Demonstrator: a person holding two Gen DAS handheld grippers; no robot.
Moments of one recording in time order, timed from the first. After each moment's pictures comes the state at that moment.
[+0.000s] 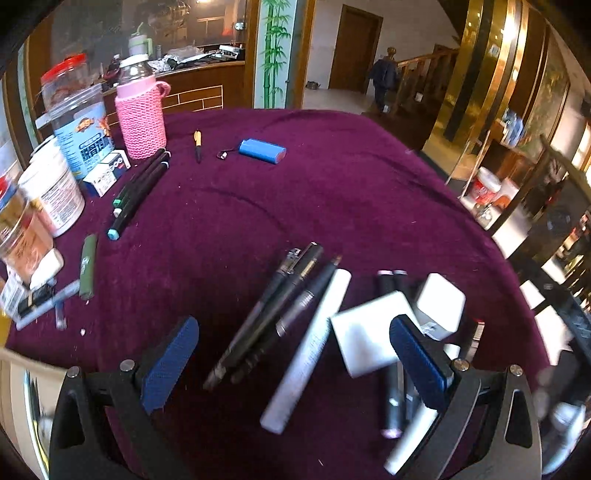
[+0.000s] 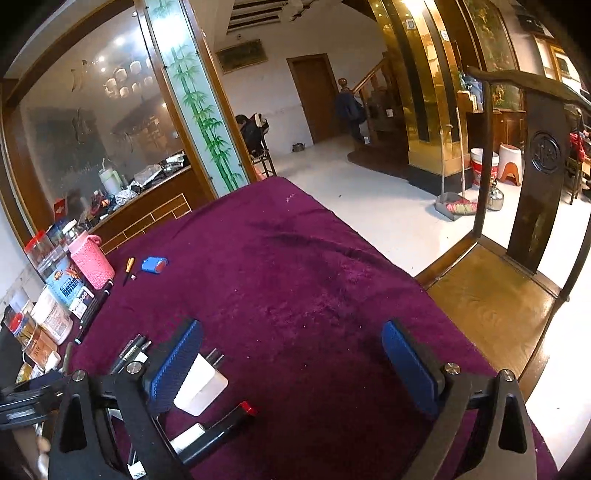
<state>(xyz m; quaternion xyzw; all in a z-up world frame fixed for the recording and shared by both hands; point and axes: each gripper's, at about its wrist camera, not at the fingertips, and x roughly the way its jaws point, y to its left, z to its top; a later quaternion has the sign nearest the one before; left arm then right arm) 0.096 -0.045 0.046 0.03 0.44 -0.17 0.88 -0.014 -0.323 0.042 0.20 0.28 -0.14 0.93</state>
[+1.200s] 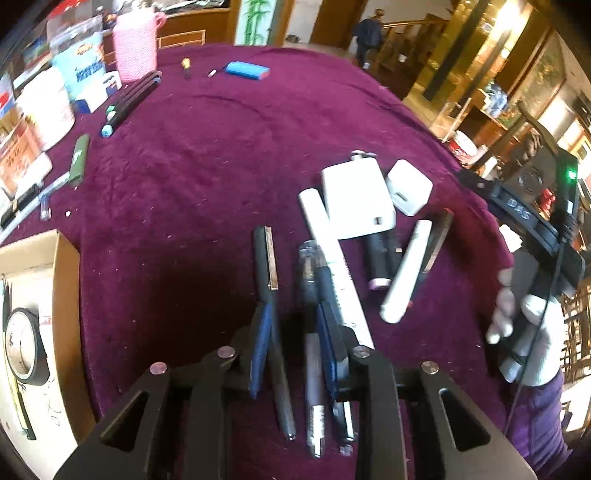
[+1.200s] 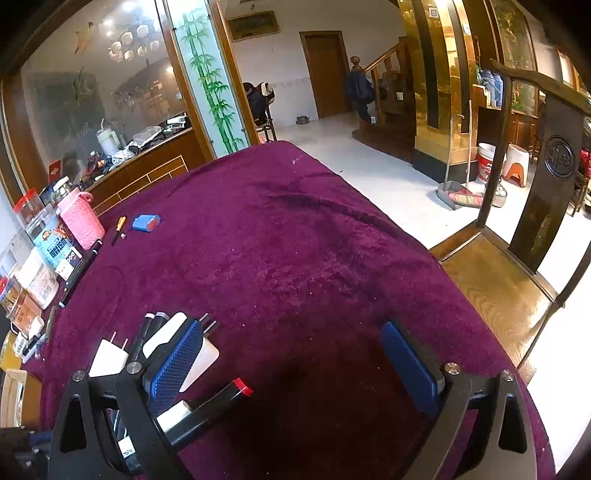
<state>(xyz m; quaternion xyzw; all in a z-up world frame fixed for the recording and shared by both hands) 0.024 -0.008 0.025 0.02 0.53 -0.22 0.82 0.001 -0.312 0.023 0.17 0.34 -0.13 0.92</state>
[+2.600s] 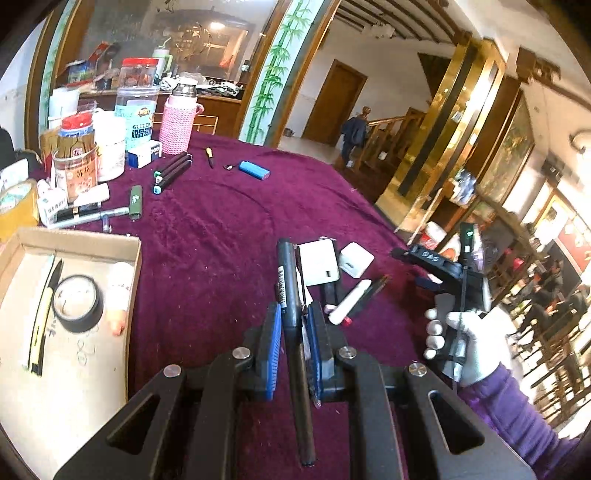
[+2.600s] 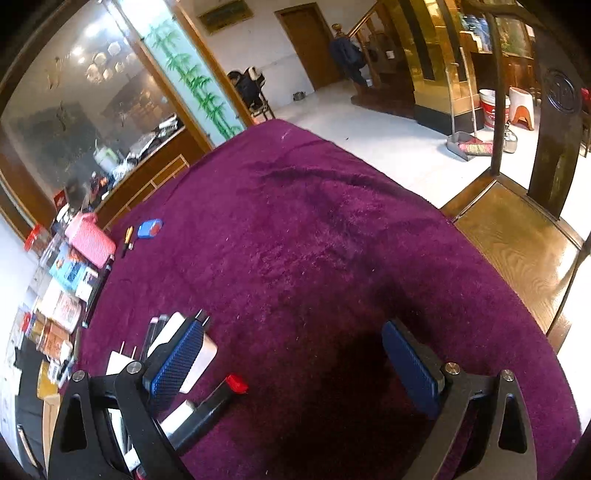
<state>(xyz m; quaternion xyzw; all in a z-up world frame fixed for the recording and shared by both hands) -0.076 0.066 0.089 -0.10 0.35 -0.25 0.90 0.001 -0.336 0.005 0.26 0.37 -0.09 0.89</state>
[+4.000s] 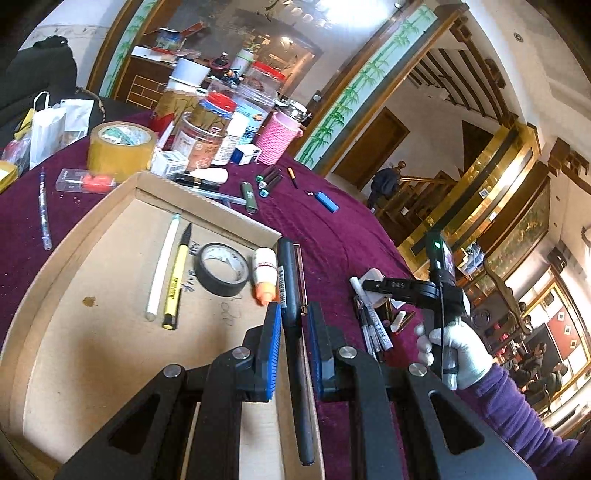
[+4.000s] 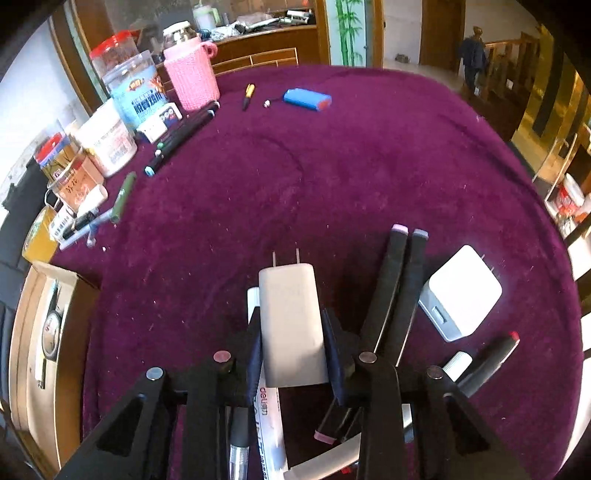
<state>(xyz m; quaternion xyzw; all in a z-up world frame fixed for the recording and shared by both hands) -0.105 0.231 0.068 -0.24 0.33 -0.18 0.89 0.064 -0.124 0.019 0.07 0.49 0.04 0.87</state>
